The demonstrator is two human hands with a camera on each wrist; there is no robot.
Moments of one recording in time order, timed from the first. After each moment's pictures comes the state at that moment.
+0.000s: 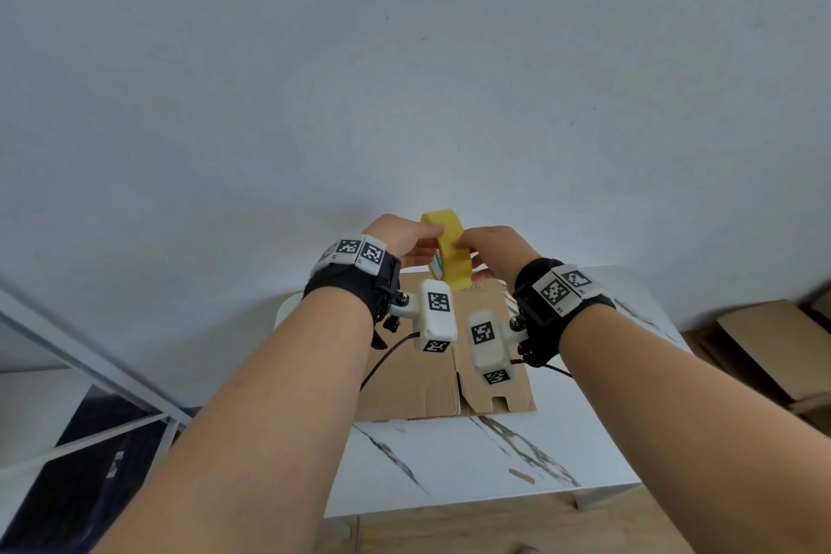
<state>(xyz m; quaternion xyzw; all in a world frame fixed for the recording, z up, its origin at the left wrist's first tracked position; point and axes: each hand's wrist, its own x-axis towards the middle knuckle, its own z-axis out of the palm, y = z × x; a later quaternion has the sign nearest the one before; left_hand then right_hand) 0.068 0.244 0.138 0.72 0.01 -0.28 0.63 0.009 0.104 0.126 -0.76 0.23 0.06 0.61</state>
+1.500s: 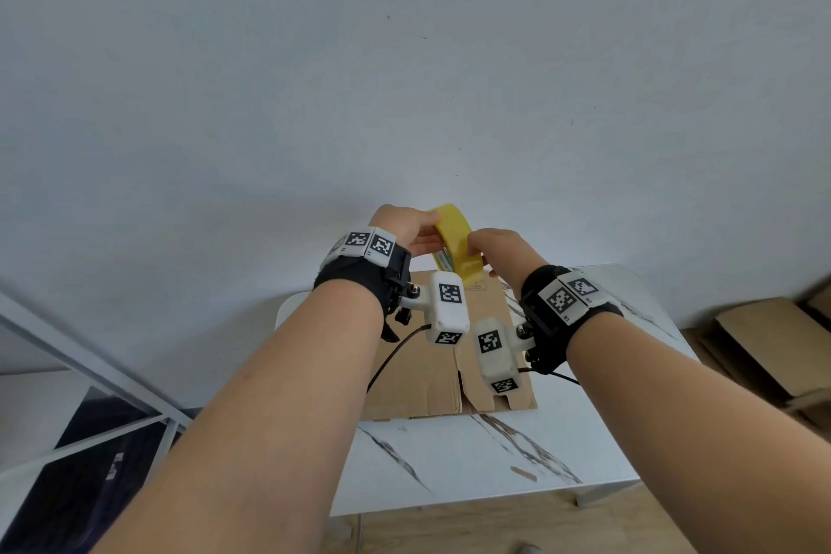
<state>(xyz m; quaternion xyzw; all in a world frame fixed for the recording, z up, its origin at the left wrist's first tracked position) 0.059 0.239 0.154 0.67 0.05 -0.25 0.70 -0.005 0.111 0.138 -0.79 0.24 0.05 0.57</state>
